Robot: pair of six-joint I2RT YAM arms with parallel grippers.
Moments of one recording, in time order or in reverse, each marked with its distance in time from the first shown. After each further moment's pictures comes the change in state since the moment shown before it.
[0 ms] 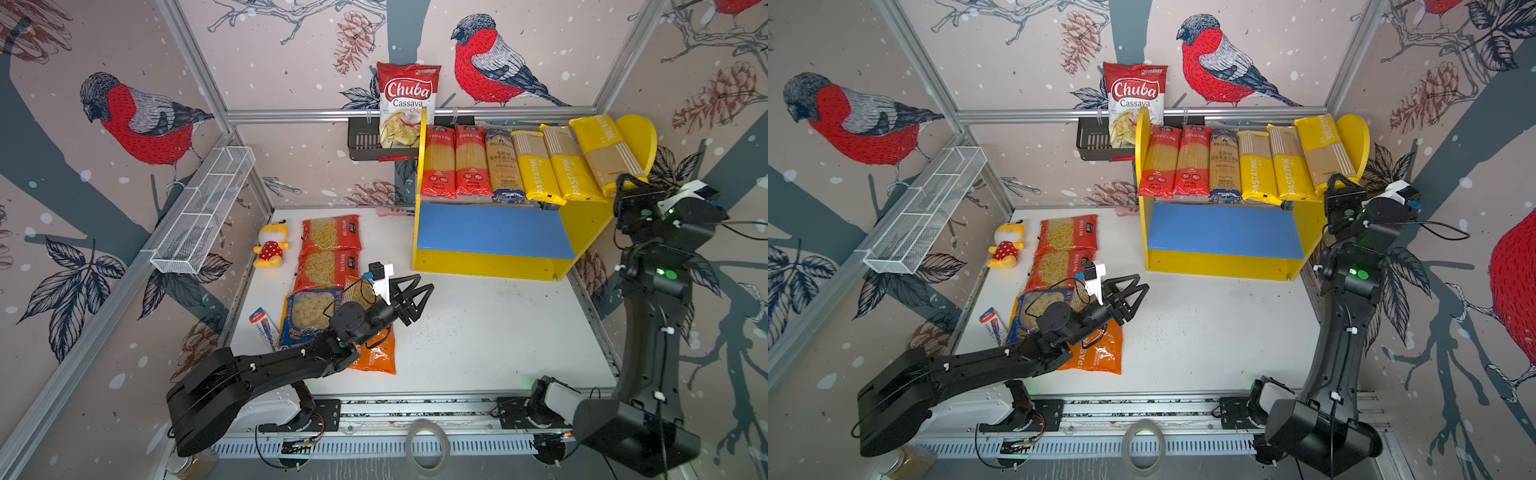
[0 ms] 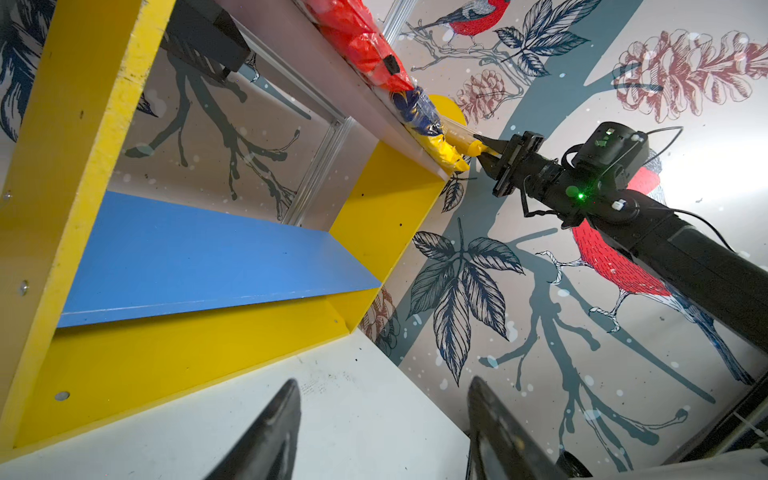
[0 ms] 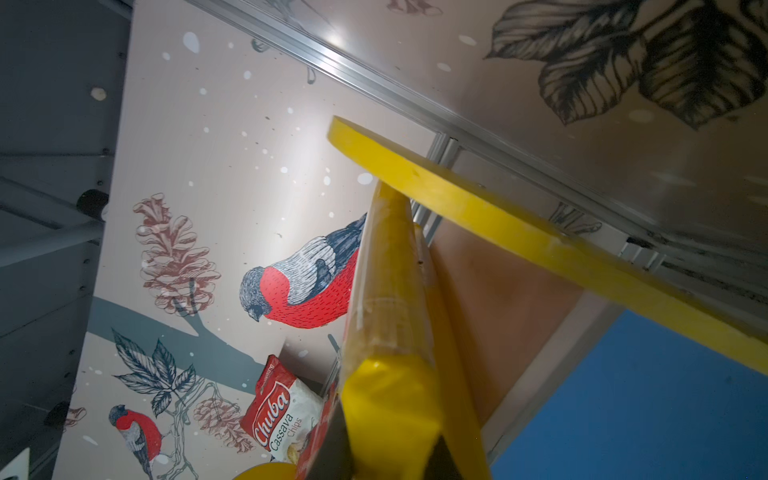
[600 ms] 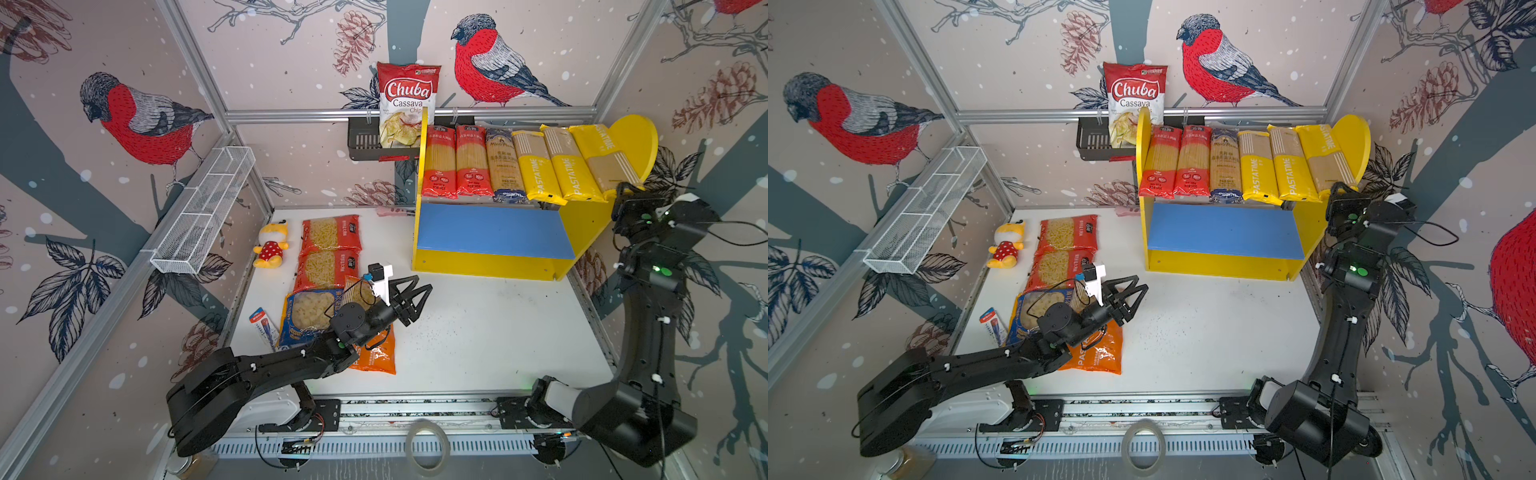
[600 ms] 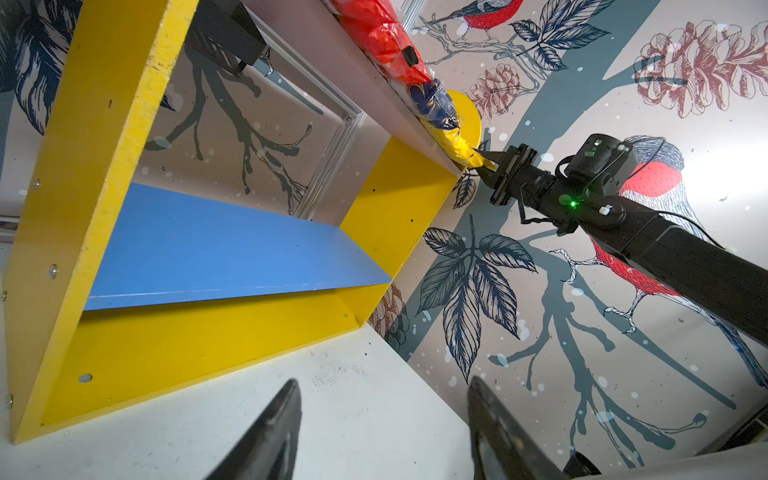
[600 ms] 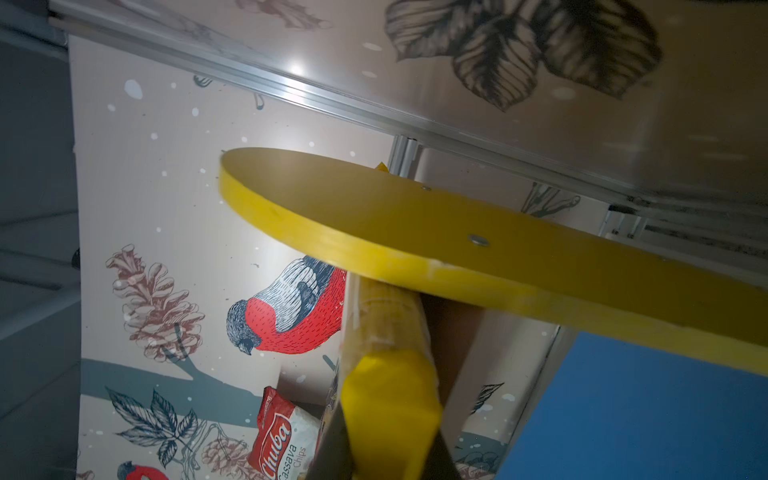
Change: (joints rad) left arm 0.000 0.006 -0.013 -0.004 -0.022 0.000; right arm -0.053 0.014 -0.105 0.080 0.018 0.138
